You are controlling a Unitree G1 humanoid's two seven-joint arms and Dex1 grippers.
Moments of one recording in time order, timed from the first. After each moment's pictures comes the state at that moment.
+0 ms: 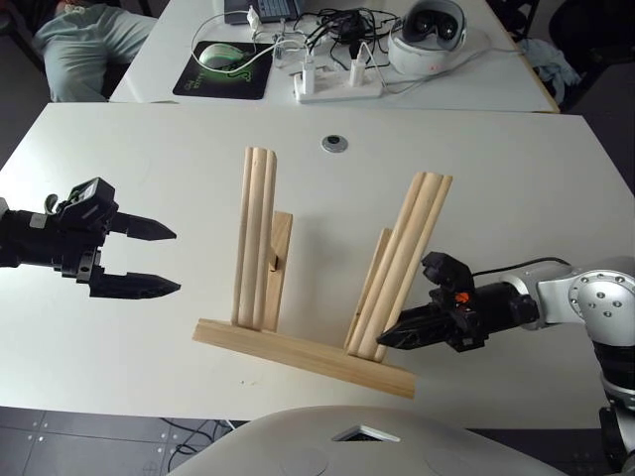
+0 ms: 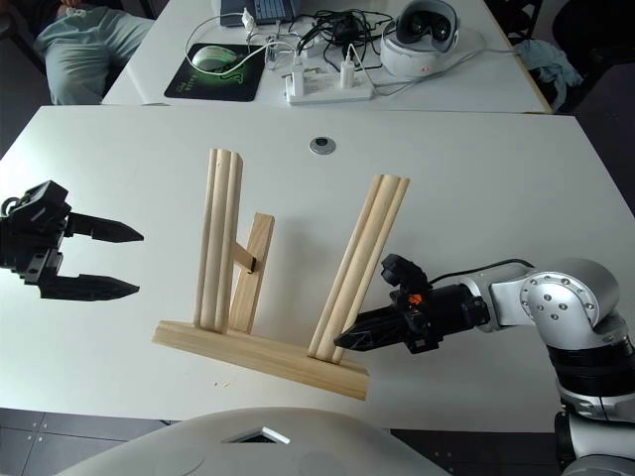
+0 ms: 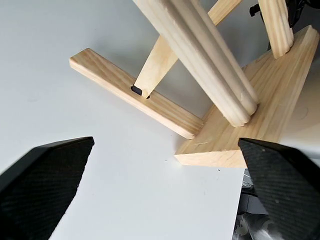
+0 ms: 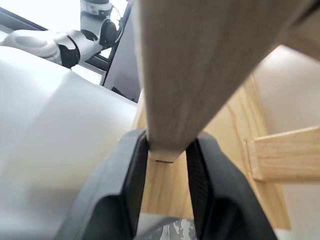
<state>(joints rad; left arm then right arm) -0.15 1.27 0.14 -0.20 -0.69 0.82 -1.47 -0.12 -0.87 0.04 -0.40 1.21 1.41 1.06</state>
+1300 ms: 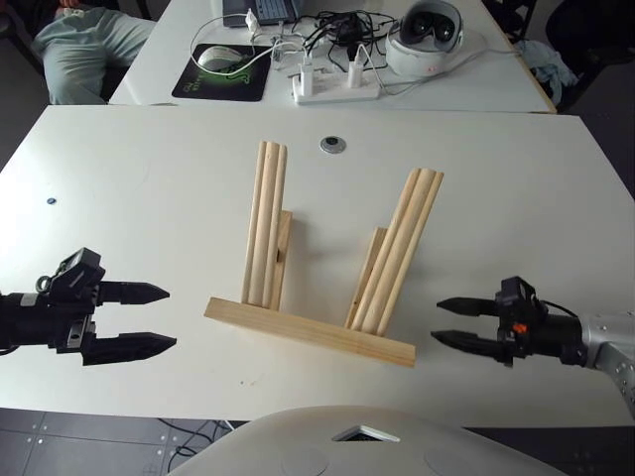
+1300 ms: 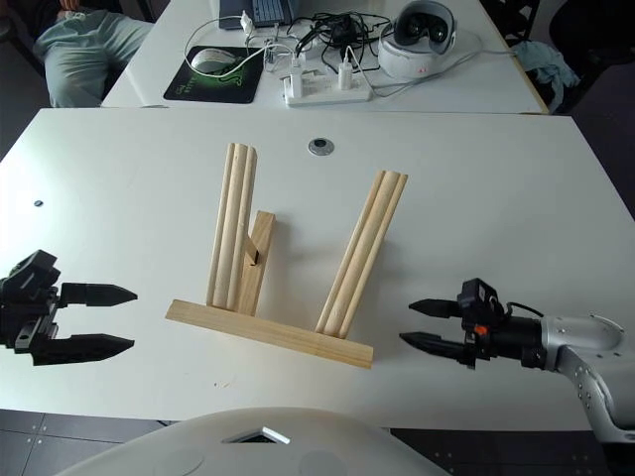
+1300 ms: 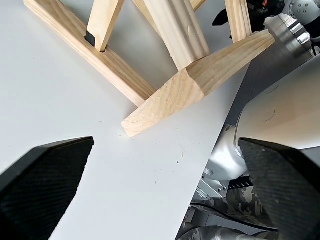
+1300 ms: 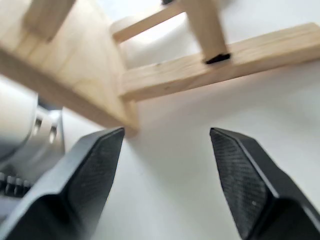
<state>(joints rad) 0.41 1.16 0.54 -0.34 -0.76 0.89 -1.43 0.48 -0.93 -0.23 -0.37 0.56 0.36 1.29</state>
